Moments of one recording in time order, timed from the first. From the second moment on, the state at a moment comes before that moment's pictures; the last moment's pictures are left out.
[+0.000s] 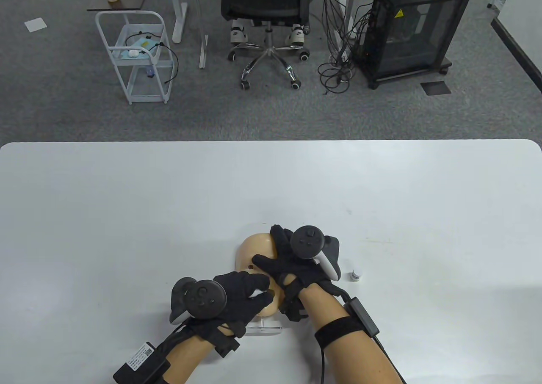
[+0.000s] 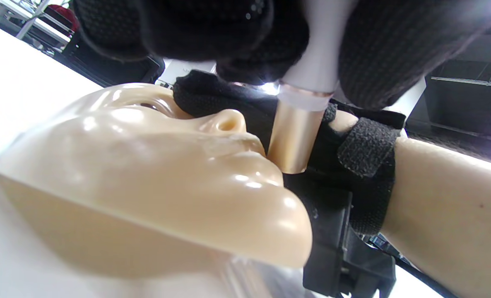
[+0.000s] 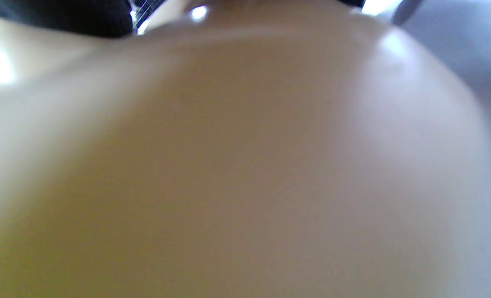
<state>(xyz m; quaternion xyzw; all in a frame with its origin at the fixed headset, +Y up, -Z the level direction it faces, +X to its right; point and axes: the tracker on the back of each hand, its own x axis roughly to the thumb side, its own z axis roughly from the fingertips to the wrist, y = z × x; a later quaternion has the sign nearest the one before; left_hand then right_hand) -0.148 -0.723 -0.262 0.04 -0.30 0.33 0.90 0.055 -0.771 -0.358 0.07 0.12 0.92 0.37</state>
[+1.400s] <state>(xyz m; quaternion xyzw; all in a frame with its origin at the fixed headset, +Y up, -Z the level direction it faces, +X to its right) -0.183 -0.729 -0.272 -0.08 -0.20 0.38 0.90 0.055 -0.770 -0.357 0.07 0.13 0.92 0.37</state>
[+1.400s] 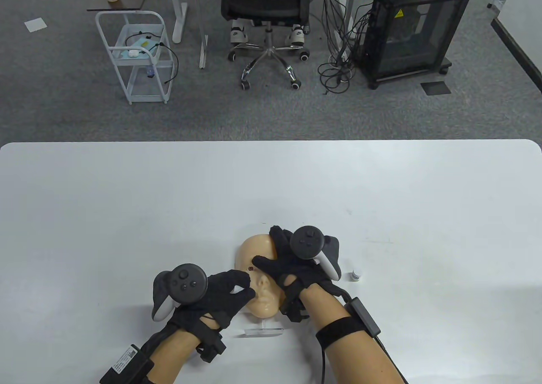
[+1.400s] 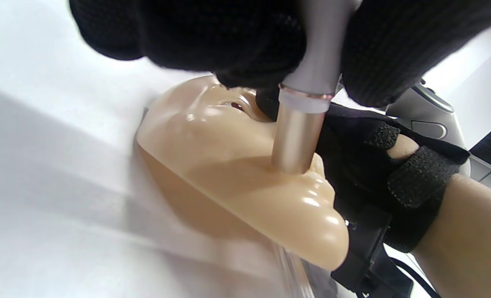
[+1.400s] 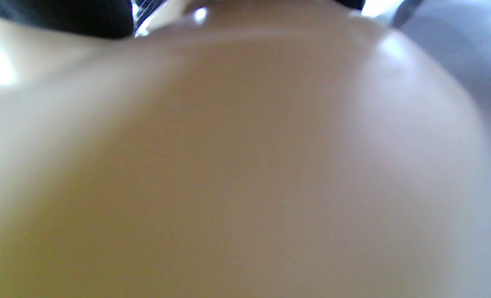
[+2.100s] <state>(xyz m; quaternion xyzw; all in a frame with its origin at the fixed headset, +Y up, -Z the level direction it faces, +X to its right) -0.153 -0.728 -0.269 -0.02 -0.26 0.39 0.88 0.055 -0.770 -0.356 0.07 0.13 0.92 0.37</state>
